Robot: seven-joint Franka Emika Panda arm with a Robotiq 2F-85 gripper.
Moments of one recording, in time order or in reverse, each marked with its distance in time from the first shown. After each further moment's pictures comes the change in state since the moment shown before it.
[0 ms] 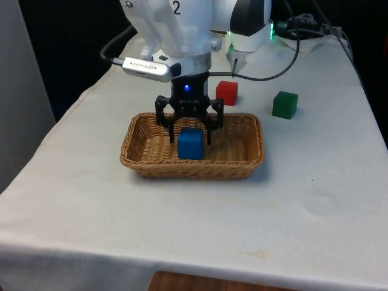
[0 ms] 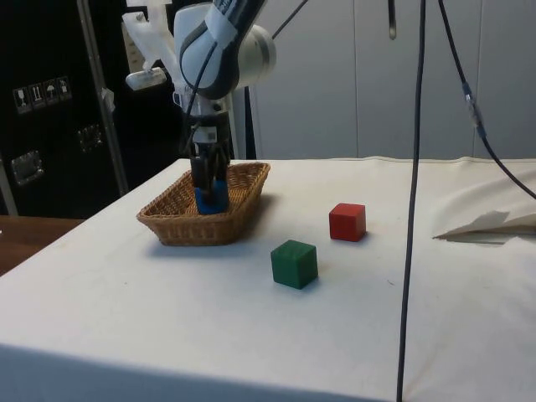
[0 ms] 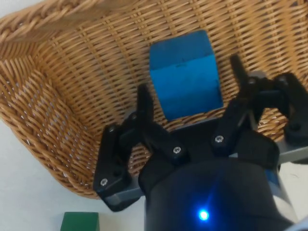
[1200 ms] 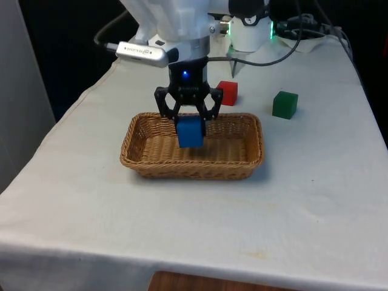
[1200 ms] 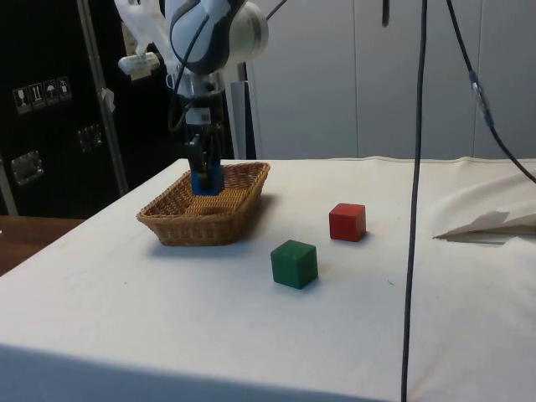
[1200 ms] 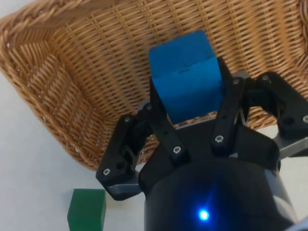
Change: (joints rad) arm -0.002 -0.043 -0.003 0.040 0.000 -0.112 0.001
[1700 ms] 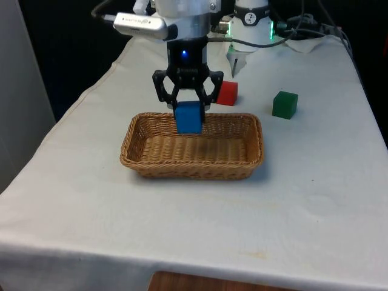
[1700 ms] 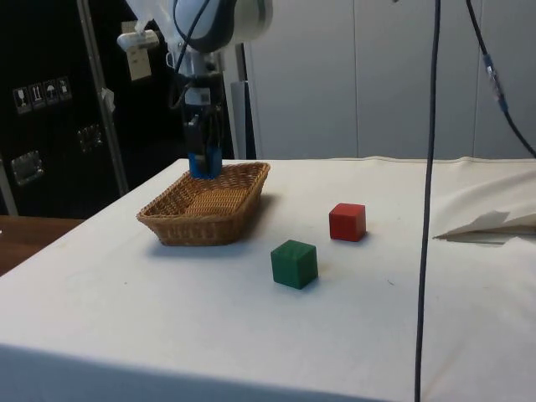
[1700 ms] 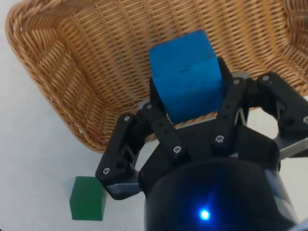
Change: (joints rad) arm 0.000 -0.079 -0.001 -0.041 -0.016 0.000 0.011
